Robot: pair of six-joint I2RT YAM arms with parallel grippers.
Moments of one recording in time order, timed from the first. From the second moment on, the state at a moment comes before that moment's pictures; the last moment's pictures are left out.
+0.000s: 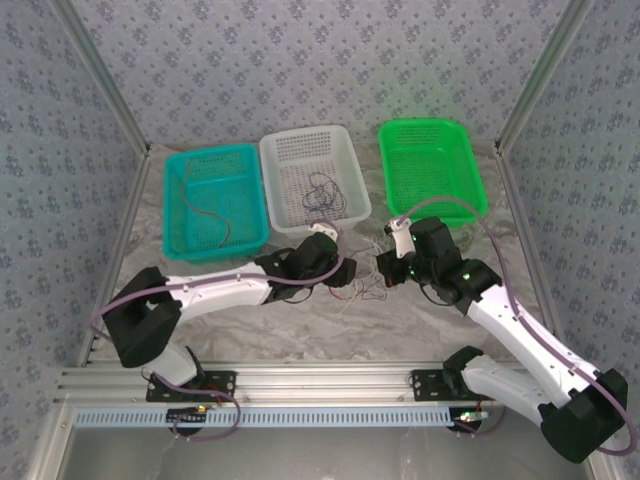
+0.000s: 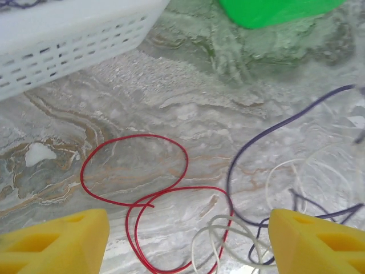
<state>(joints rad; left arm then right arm) -1.01 1.54 0.93 -0.10 -0.19 -0.58 0.55 0.95 0.80 -0.59 -0.19 0.18</state>
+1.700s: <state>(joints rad) -1.00 1.45 0.81 0.20 -0.04 -0.05 0.48 1.06 0.74 -0.51 -0.48 0.15</state>
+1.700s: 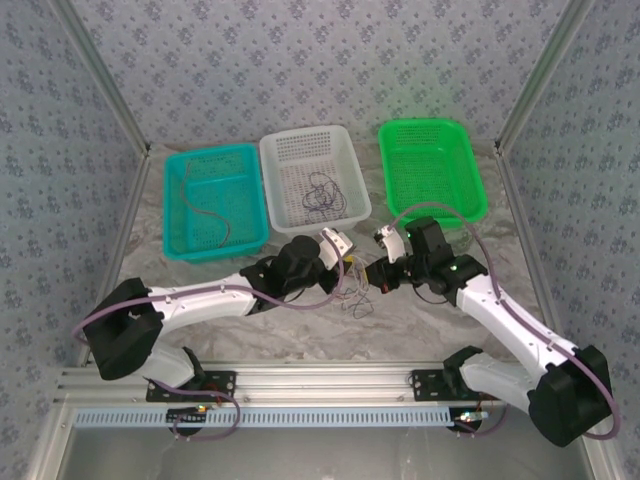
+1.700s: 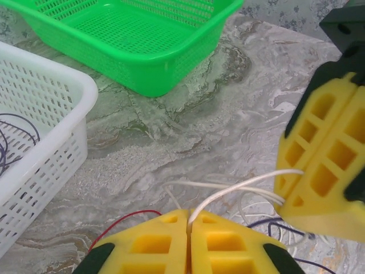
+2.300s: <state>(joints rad) -0.98 1.41 0.91 0.07 -0.06 -0.16 0.47 0.95 0.74 -0.56 -0.25 0.16</state>
